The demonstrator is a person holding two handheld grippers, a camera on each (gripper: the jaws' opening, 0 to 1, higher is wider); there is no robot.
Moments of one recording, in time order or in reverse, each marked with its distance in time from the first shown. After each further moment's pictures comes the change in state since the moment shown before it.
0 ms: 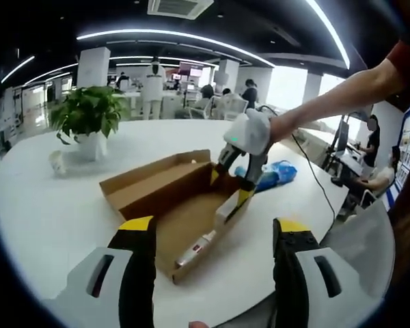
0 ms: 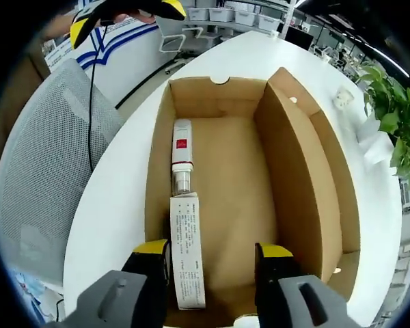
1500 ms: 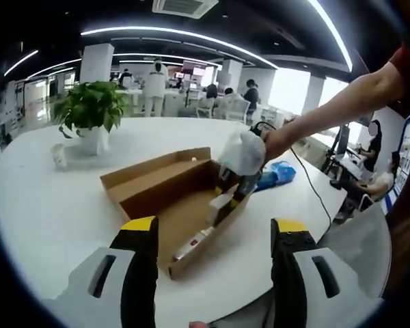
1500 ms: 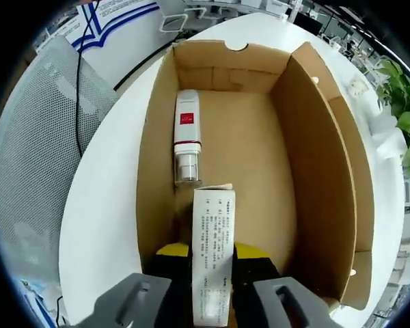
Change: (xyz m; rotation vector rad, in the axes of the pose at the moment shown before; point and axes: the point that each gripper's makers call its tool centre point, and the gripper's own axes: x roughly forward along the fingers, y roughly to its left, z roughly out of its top) left arm -0.007 0.000 -0.006 -0.037 0.000 0.005; right arm 0.030 0.006 -0.013 0.000 0.110 -0.004
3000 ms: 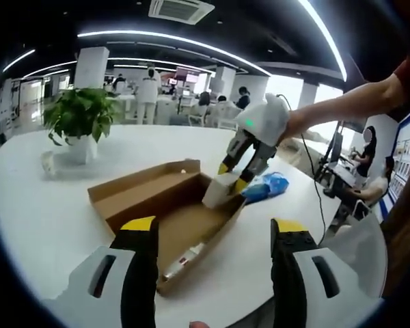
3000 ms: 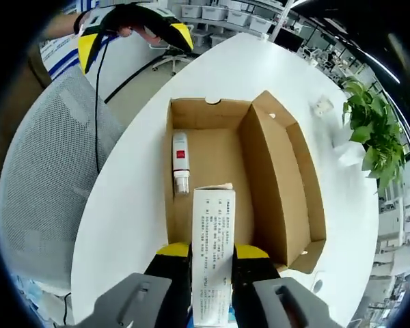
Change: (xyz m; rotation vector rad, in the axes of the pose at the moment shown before) left arm 0.021 -0.019 0.025 -0.001 -0.047 -0.066; right arm -0.104 -0.005 0.008 0.022 -0.086 -0.132
